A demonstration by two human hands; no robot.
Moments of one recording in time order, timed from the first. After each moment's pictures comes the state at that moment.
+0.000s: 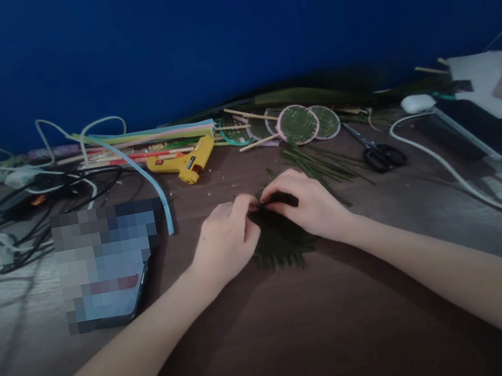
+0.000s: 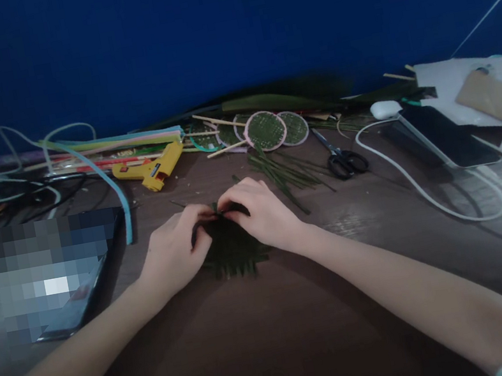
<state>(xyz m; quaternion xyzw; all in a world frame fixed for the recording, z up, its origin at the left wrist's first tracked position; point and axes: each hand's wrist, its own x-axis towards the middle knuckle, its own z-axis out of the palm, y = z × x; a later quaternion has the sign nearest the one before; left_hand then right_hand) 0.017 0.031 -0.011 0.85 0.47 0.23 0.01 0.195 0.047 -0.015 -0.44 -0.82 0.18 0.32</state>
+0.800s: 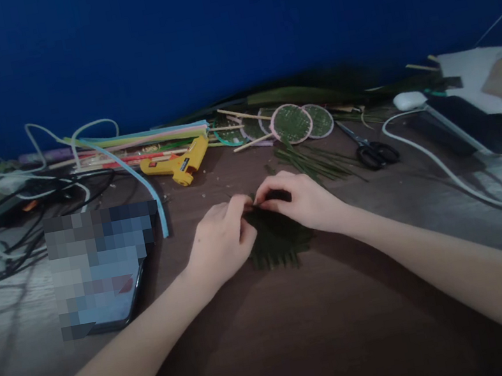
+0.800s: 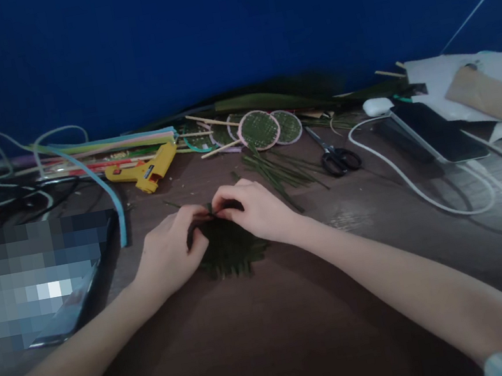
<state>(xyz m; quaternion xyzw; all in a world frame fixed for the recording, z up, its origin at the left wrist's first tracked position) 0.018 0.033 -0.013 0.86 0.46 0.23 -0.02 0.199 0.055 -0.010 -0.43 -0.81 0.27 0.31</state>
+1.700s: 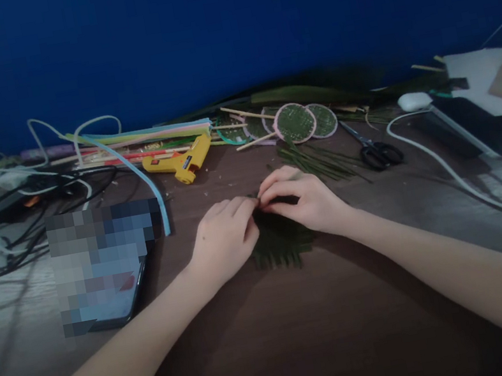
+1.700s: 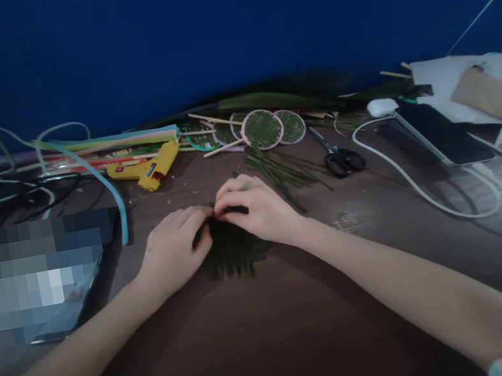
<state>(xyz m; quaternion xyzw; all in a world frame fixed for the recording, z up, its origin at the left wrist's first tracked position) 0.019 0.036 -0.013 0.89 0.42 0.19 -0.06 0.202 0.055 -0.019 -0.35 -0.84 0.18 0.37</state>
